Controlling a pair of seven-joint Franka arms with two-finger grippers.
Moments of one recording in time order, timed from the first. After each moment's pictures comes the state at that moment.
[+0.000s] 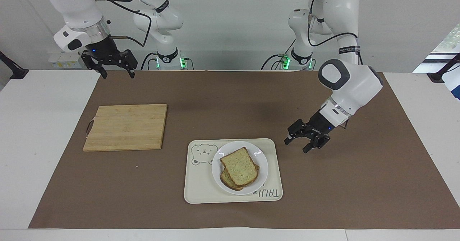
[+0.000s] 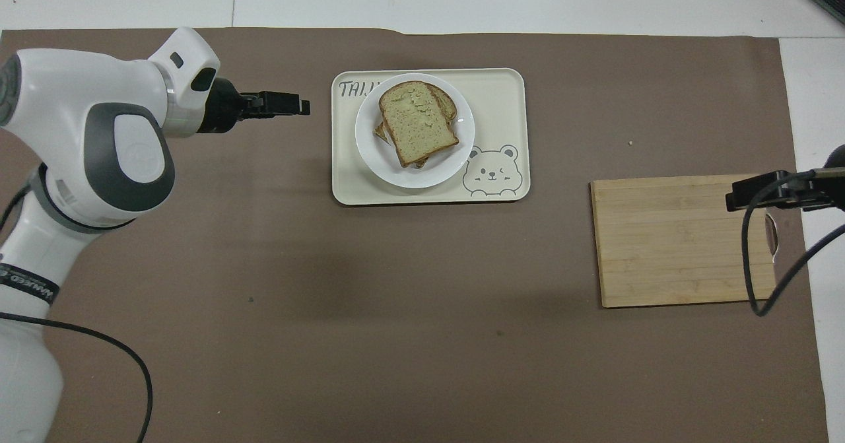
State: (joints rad) left arm -0.35 0.32 0.15 -1.64 -0.65 2.19 0.25; right arm 0.04 -0.05 -0.07 -1.62 0.01 1.56 -0.01
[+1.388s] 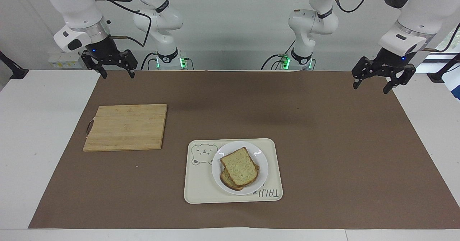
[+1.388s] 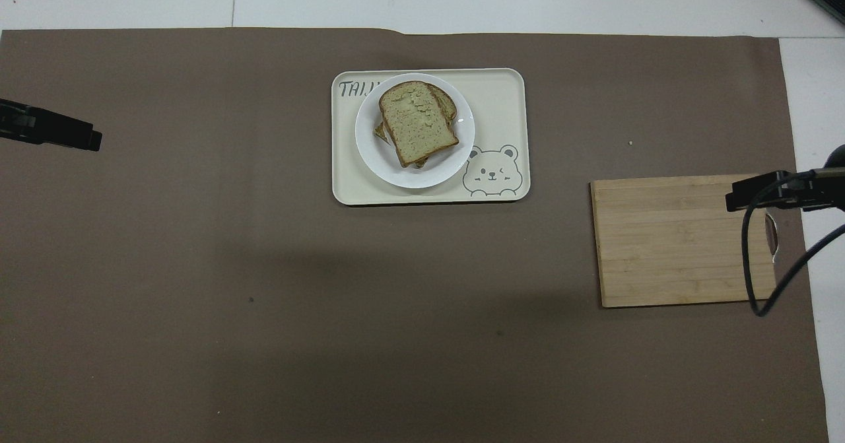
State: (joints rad) left arm -0.33 0.09 0.30 -1.39 -0.08 1.58 0.21; right arm 0.04 -0.05 -0.07 -1.62 0.01 1.56 -0.01
